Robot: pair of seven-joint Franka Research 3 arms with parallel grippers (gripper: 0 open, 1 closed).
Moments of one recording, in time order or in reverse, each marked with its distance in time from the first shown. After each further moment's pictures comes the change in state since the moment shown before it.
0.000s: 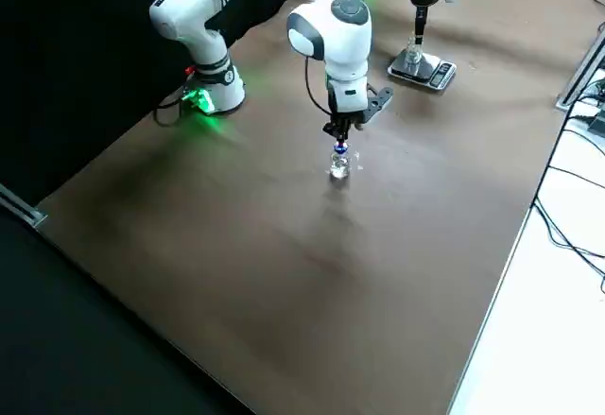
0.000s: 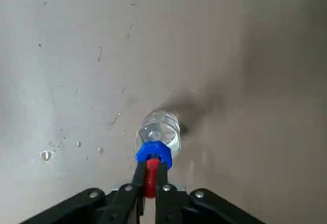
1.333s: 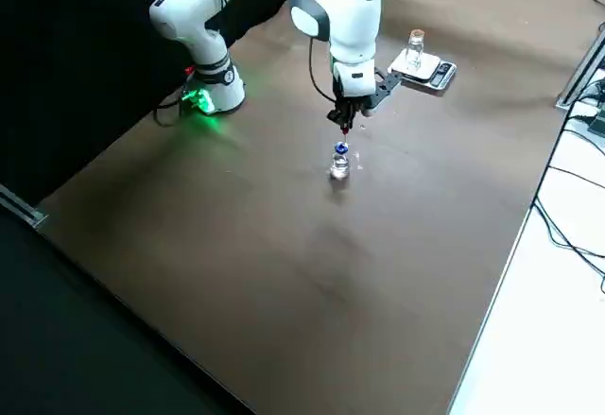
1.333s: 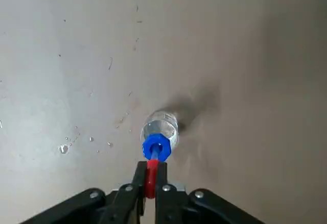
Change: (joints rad) left arm 0.436 -0.432 0.023 0.027 -0.004 -0.494 0.693; right arm -0.001 -0.033 -0.002 0.108 -0.005 -0.150 0.000
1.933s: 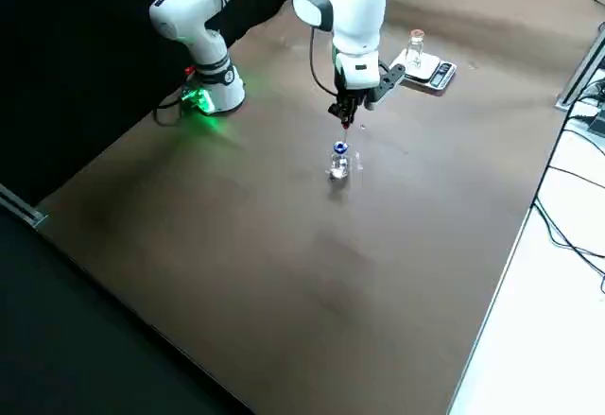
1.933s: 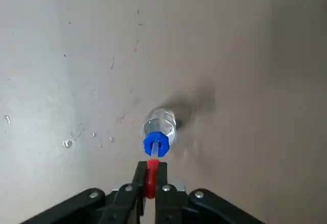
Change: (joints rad) left arm 0.344 -0.188 -0.007 -0.037 -0.010 -0.207 0.487; right arm -0.001 -0.006 0.000 0.064 -0.009 -0.090 0.000
